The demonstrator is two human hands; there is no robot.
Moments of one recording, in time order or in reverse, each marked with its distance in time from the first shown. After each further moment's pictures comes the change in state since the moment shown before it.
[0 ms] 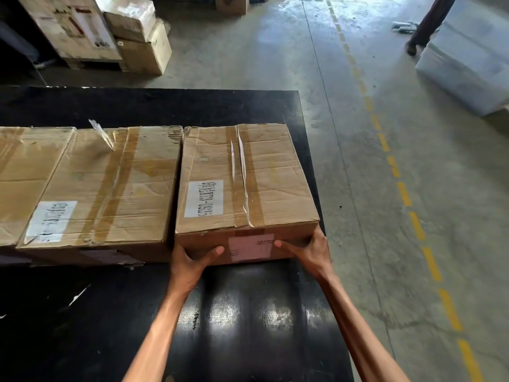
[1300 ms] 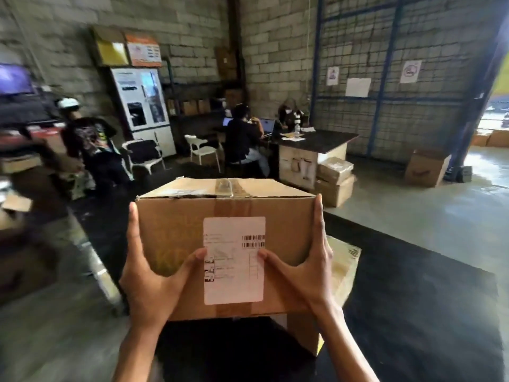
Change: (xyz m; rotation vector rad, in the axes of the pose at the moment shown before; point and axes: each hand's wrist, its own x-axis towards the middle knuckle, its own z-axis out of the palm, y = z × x) left_hand -0.247 0.235 -0.250 0.370 1.114 0.597; right_hand -0.189 -0.343 0.135 0.259 -0.346 -1.015
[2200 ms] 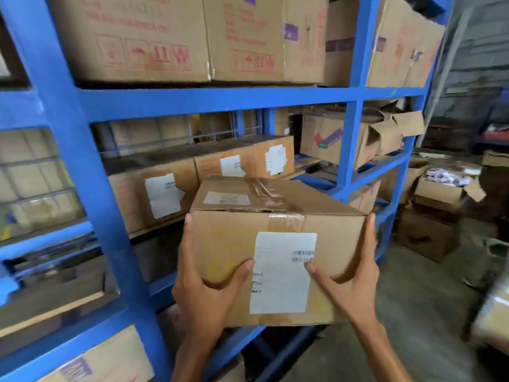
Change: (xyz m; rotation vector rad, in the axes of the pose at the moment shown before) left_hand -0.319 0.180 -0.417 0.988 1.235 -0.266; right_hand -0.332 -0.354 0.204 1.121 -1.165 -0.342
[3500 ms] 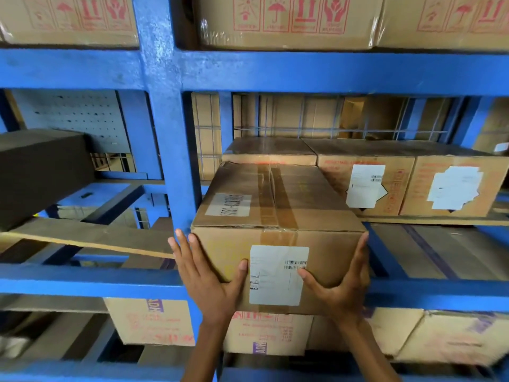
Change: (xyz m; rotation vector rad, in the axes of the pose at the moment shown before) left_hand 0.074 -0.182 0.018 0.839 0.727 0.120; right_hand 0.097 0.126 0.261 0.213 -0.315 -0.301
